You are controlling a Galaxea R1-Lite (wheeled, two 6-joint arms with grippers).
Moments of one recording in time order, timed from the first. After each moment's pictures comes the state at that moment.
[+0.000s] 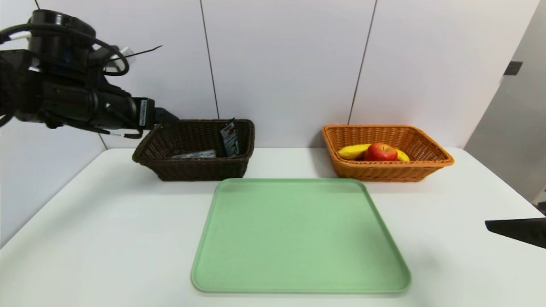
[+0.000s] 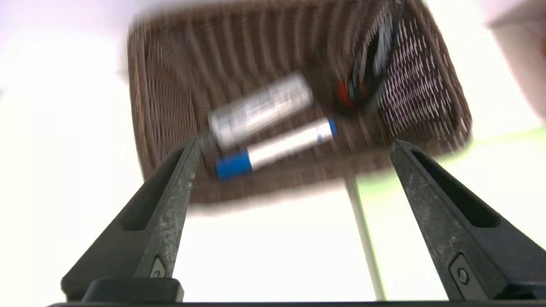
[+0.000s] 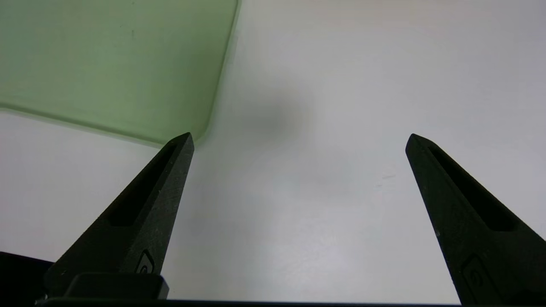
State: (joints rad) left arm -0.14 1.61 -1.42 0.29 -0.07 -0.04; right arm 0.22 1.09 -1.06 0.71 -0.05 -0.05
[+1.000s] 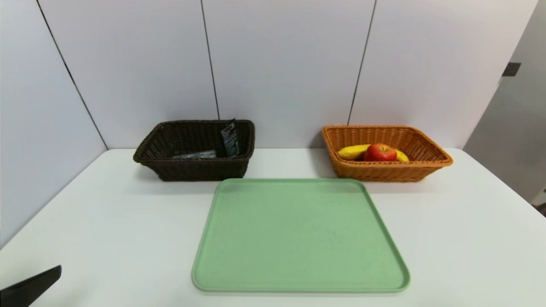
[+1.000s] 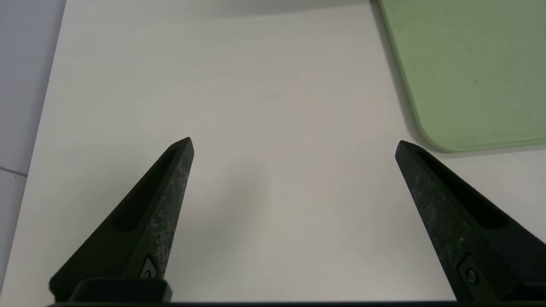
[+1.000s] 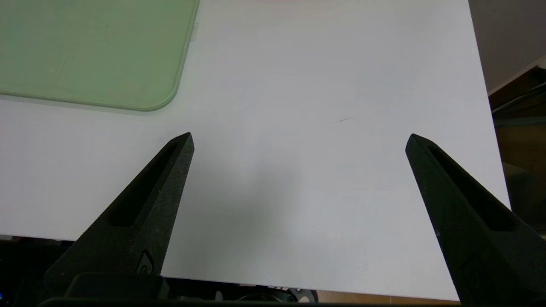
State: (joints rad) left arm -0.11 0.66 -0.61 0.37 0.04 -0.01; right arm 0.05 0.55 -0.80 0.71 -0.04 -0.11
